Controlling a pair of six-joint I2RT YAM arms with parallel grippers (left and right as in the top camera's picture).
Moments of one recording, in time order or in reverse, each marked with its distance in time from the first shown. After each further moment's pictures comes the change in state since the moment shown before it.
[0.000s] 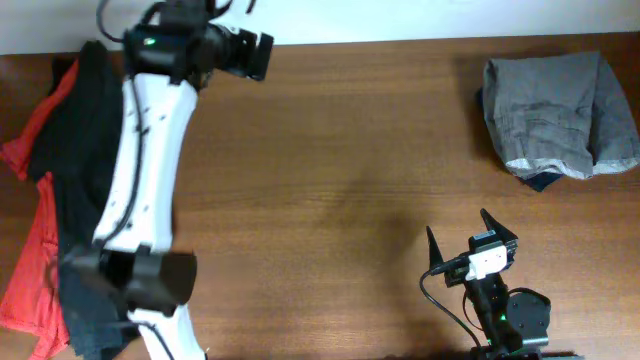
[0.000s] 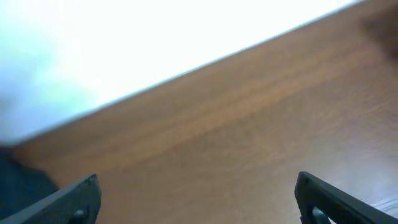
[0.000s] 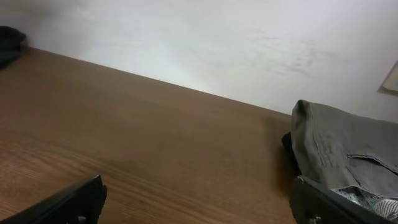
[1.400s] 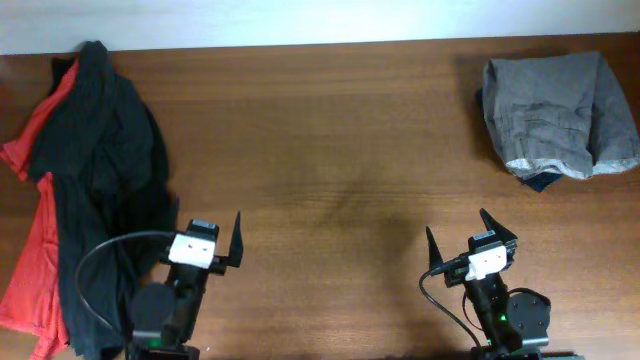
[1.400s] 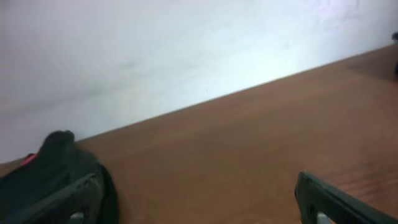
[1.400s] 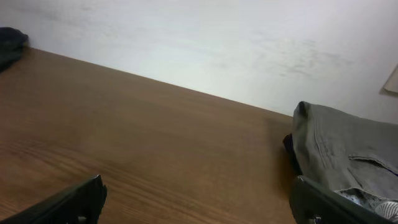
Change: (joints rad) left arm 0.084 -1.620 -2.181 1.263 -0.001 0.028; right arm 0.000 -0.003 0.000 0.001 -0.006 0.000
